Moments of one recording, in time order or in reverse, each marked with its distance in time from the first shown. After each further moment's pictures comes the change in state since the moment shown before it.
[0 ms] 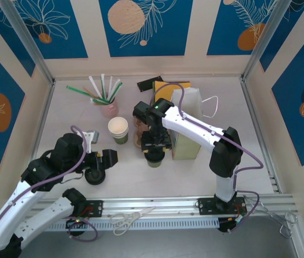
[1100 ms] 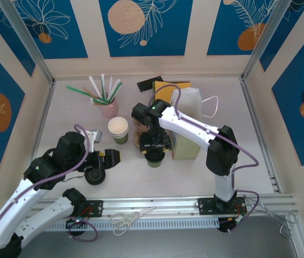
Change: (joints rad) left arm 0.000 0.022 -0.010 0.042 0.053 0.019; right arm -0.001 0.041 -0.001 0.006 0.000 -0.002
